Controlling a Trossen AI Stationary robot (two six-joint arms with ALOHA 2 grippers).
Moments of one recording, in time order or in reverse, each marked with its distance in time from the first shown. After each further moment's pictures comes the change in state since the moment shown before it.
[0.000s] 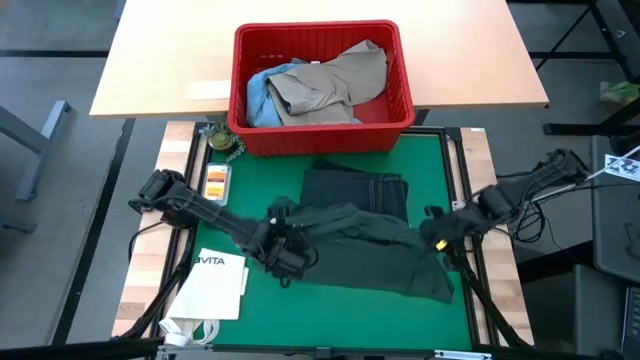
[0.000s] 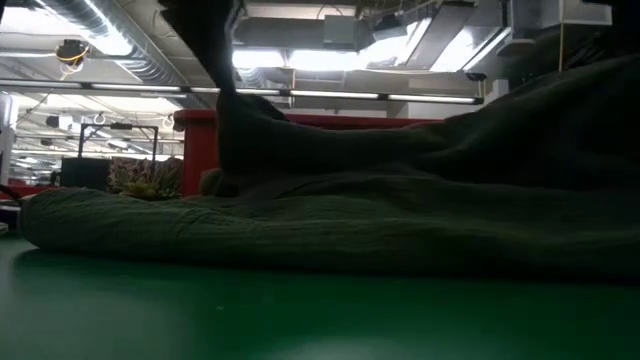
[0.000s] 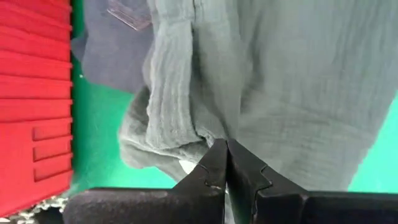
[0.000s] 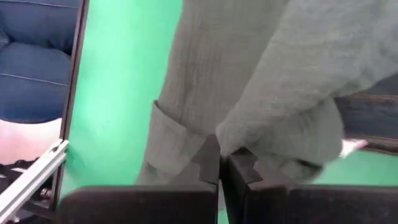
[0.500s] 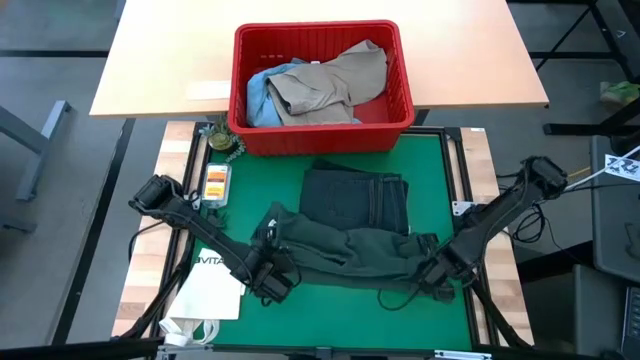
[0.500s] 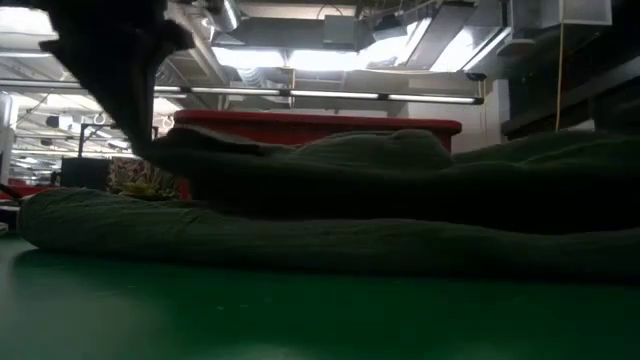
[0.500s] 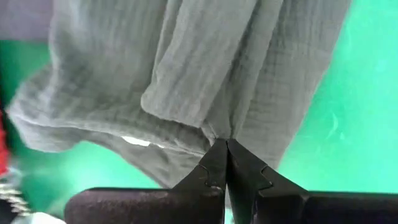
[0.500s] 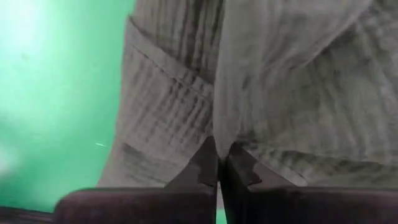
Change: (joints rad) left arm -0.136 0.002 -0.200 0.096 0.104 -0.119; right arm 0.230 0.470 0.000 0.035 0.027 0.154
